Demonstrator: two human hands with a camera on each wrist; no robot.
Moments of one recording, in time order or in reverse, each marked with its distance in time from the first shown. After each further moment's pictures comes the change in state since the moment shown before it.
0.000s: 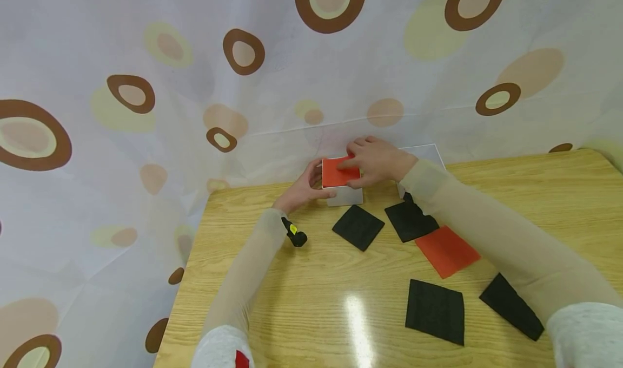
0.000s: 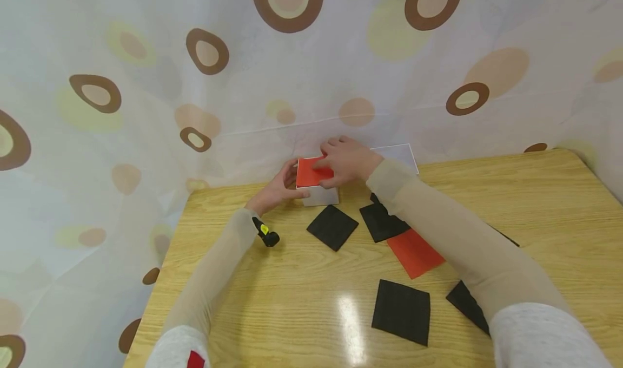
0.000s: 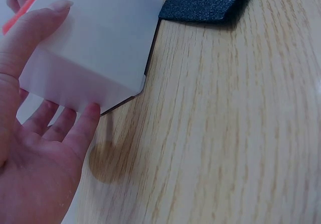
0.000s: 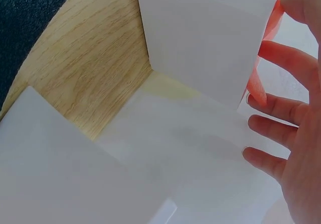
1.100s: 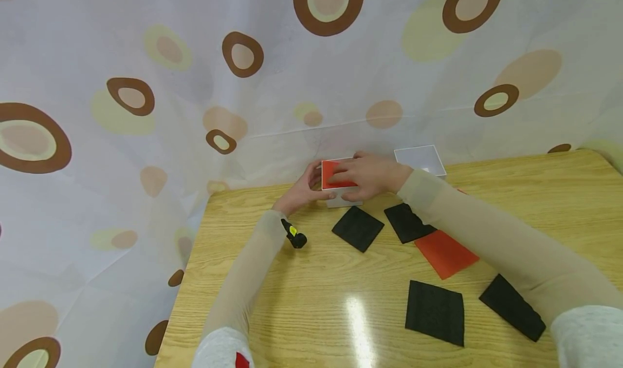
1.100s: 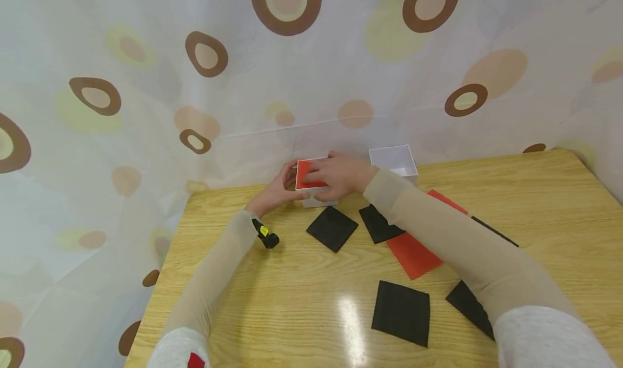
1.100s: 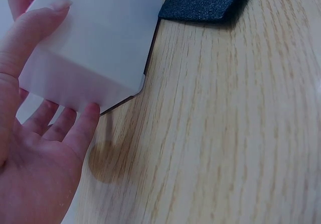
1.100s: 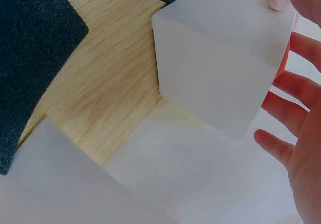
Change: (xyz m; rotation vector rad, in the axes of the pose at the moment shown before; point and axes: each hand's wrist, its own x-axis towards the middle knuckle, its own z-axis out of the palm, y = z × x) left_hand -0.001 0.005 0.002 -0.012 -0.019 -0.008; right_hand -0.002 -0.019 0.005 0.083 -0.031 -0.145
